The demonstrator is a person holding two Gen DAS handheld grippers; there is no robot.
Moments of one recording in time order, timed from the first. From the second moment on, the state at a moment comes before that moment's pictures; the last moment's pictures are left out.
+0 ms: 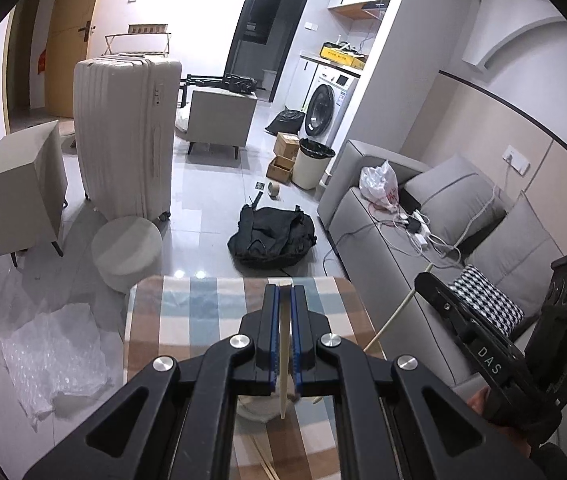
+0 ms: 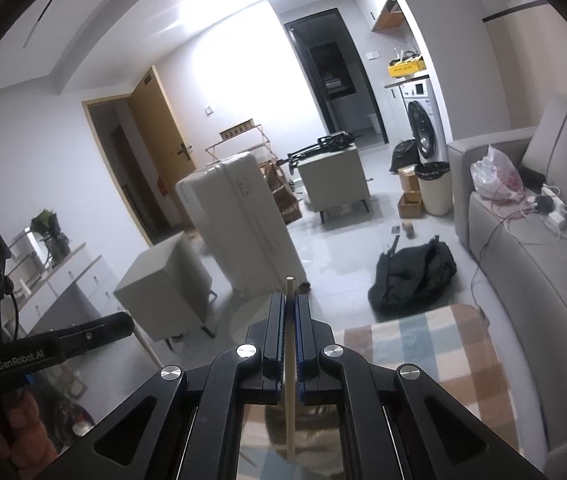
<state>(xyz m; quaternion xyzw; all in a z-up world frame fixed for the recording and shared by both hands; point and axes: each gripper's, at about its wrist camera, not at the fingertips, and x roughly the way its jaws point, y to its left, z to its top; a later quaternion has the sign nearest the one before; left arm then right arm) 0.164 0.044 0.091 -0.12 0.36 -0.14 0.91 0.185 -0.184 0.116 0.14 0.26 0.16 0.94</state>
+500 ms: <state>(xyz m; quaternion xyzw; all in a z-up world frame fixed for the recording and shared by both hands) 0.213 0.043 0.068 -0.12 0.36 -0.13 0.92 0.256 -0.170 0.072 0.15 0.26 0.17 0.94</state>
